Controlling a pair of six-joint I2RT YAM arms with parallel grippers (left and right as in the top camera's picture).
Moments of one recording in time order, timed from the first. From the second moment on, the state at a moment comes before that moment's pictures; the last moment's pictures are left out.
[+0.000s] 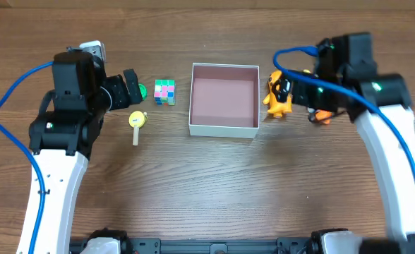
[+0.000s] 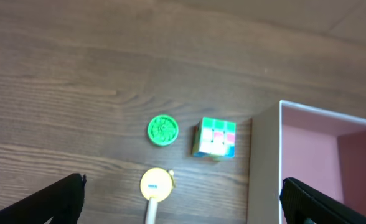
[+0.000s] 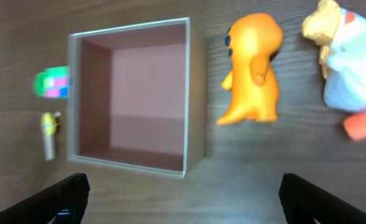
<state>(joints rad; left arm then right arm) -0.03 1.24 1.22 -0.74 0.02 -0.24 0.14 1.53 1.50 -1.07 -0.26 0.28</state>
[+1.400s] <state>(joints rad) -0.03 1.33 1.22 -0.83 0.02 -0.23 0.14 1.84 1.67 -1.02 -0.07 0.40</state>
